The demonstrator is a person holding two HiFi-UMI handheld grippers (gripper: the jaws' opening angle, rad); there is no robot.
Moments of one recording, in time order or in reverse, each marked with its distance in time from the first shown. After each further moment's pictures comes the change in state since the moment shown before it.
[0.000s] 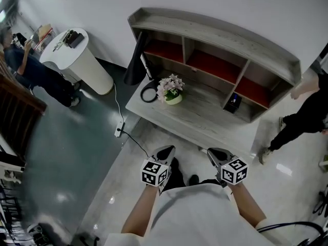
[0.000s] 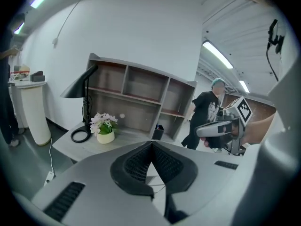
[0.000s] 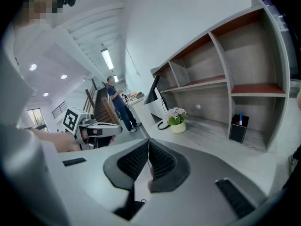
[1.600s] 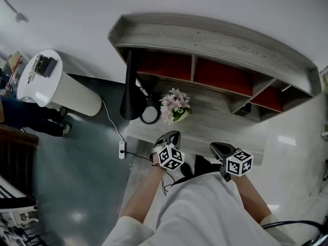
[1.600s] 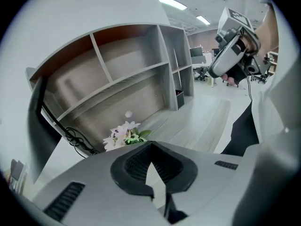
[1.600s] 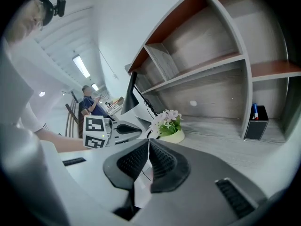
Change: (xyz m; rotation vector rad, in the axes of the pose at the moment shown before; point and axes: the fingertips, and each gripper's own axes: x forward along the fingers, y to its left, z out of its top) left arm 0.177 0.193 0.039 0.743 0.271 -0.032; right arm 0.165 -0.056 0.073 0.232 -0.026 -0.130
